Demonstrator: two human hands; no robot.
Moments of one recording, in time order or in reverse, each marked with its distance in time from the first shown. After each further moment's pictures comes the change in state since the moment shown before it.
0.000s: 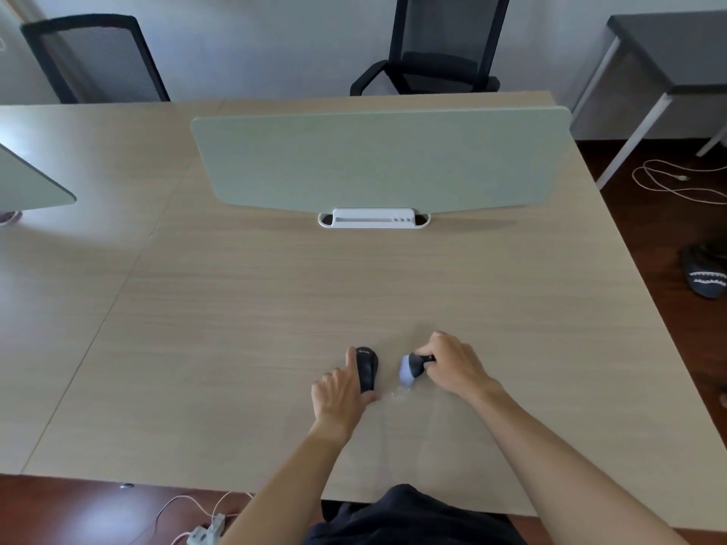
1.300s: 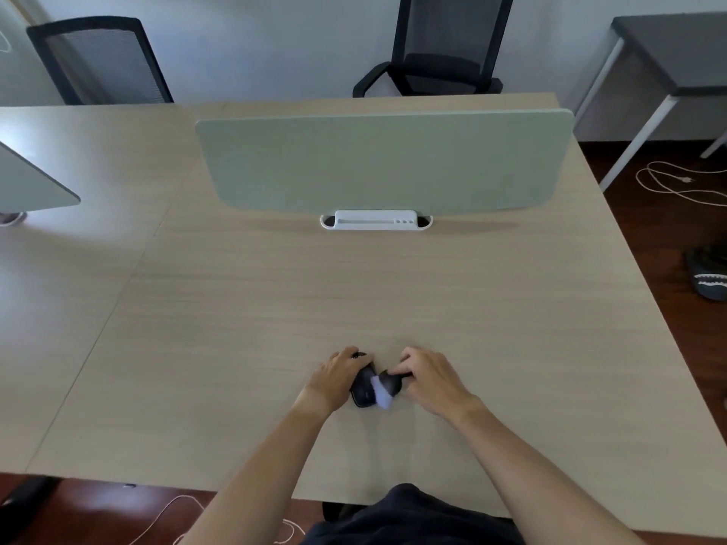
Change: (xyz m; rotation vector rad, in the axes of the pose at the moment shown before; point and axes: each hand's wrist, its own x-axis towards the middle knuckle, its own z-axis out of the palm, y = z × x) left_hand 0.033 -0.027 -0.014 -0.105 -0.210 0.367; right_hand -0.008 -0.024 0.022 0.036 -0.015 -0.211
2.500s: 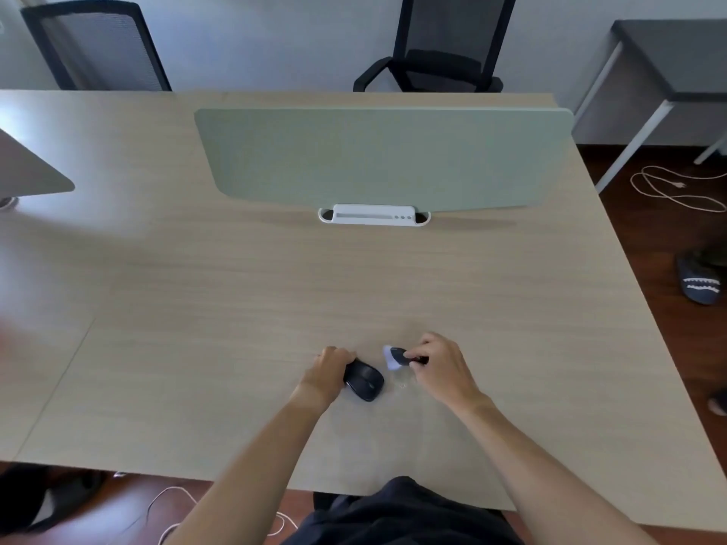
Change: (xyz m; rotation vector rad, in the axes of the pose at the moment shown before) left_hand -0.001 -0.002 0.005 -0.237 0.043 -0.154; right_hand -0.004 0.019 0.001 0.166 0.283 0.150
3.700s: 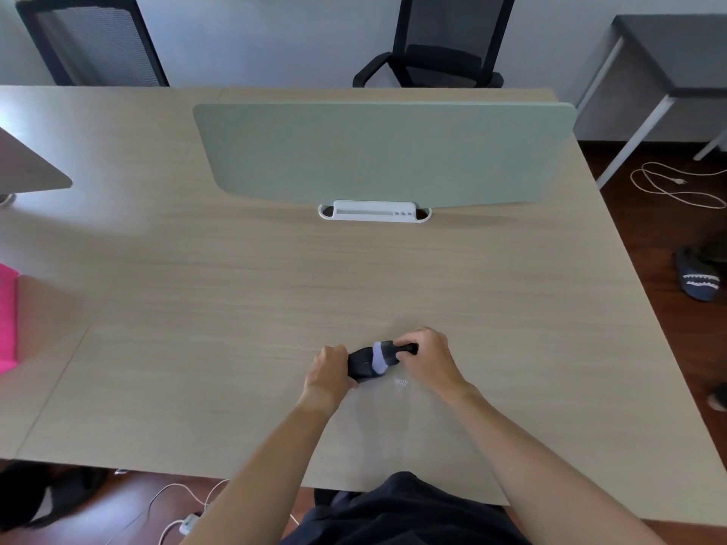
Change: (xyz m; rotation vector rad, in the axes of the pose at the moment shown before) left_hand -0.006 0.012 0.000 -0.069 0.041 -0.222; right_hand 0.015 -0.012 0.015 0.158 -0.044 0.080
